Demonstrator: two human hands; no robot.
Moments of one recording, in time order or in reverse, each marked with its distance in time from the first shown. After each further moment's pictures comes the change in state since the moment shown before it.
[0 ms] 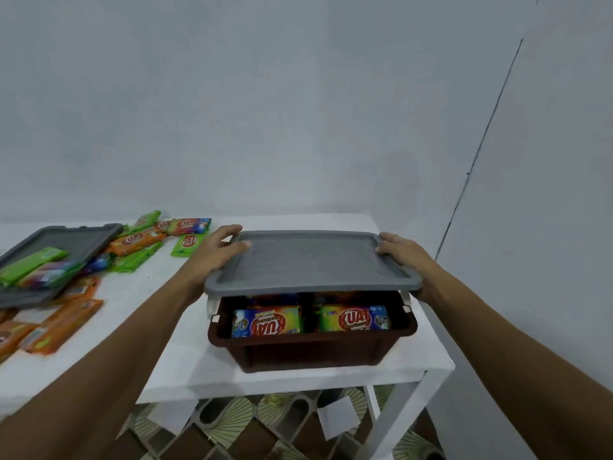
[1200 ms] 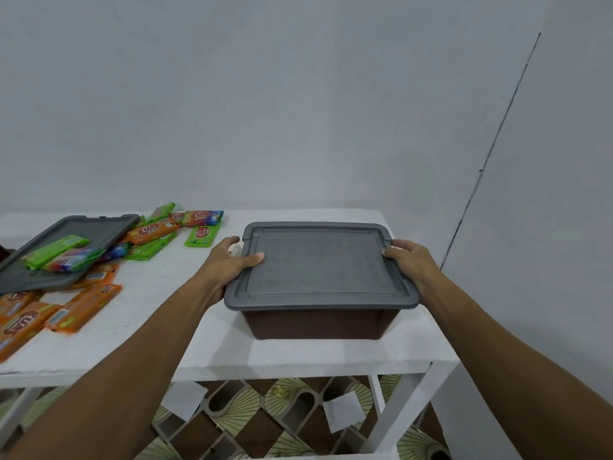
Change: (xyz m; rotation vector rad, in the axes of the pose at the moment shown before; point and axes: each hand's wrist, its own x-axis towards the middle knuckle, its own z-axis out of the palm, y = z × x) left_hand -0.019 -0.008 0.012 -0.152 0.115 -0.319; right_hand 0.003 0.026 0.007 0.005 0.156 0.021
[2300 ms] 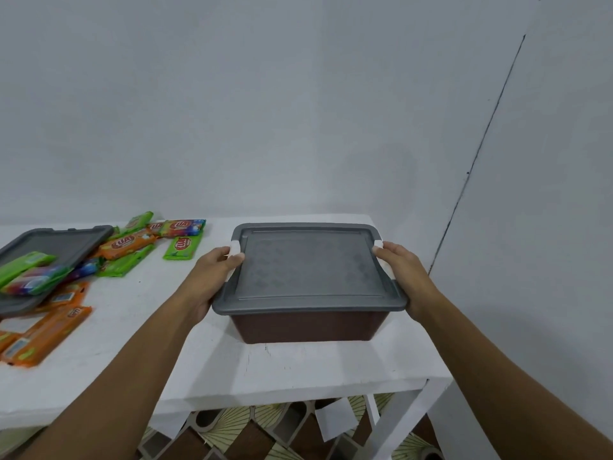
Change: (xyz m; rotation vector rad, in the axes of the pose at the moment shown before) left_hand 0.016 0.008 0.014 0.039 0.029 0.050; right_hand 0.010 0.004 0.002 0.059 -0.042 -0.024
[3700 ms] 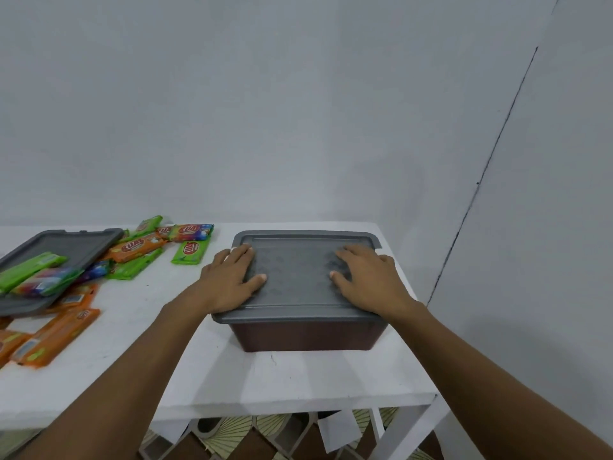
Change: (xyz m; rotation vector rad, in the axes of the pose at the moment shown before) left_hand 0.015 -0.003 -0.011 1.186 -0.169 0.392; right_hand -0.024 -0.027 0.055 -1.195 -0.084 -0.631
